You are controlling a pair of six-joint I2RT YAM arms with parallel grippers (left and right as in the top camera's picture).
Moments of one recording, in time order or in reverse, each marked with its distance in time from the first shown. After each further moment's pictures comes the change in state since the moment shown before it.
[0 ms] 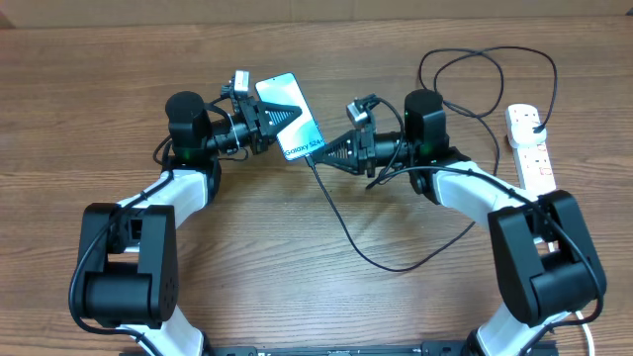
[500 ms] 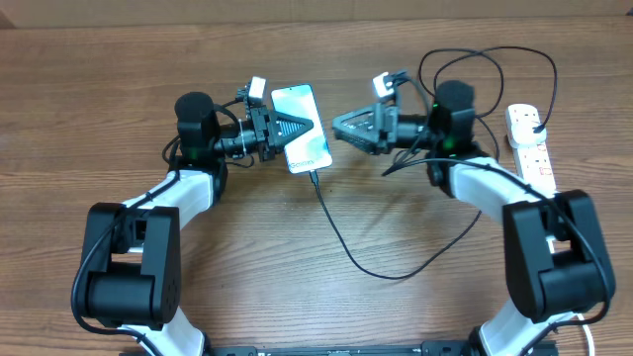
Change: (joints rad) left arm -0.023 0.000 0.000 -0.056 0.109 0.076; right arm -0.115 -0.004 0.003 0.227 0.002 -0.010
